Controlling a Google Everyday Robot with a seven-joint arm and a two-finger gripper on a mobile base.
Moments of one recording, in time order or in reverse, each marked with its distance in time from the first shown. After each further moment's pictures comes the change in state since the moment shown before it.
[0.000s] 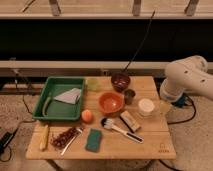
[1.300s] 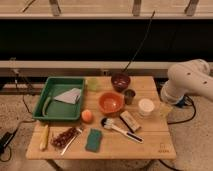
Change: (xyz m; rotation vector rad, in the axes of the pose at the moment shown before) arm 0.011 0.013 0.025 -0.044 -0.050 0.054
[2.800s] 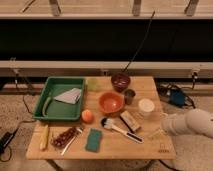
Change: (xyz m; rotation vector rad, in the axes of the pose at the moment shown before) arm -0.006 0.087 0.072 0.021 -0.441 0.289
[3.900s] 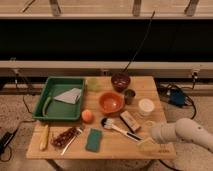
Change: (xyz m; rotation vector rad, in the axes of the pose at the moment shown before) arm 0.001 0.048 0.066 -0.147 -0.108 -0.026
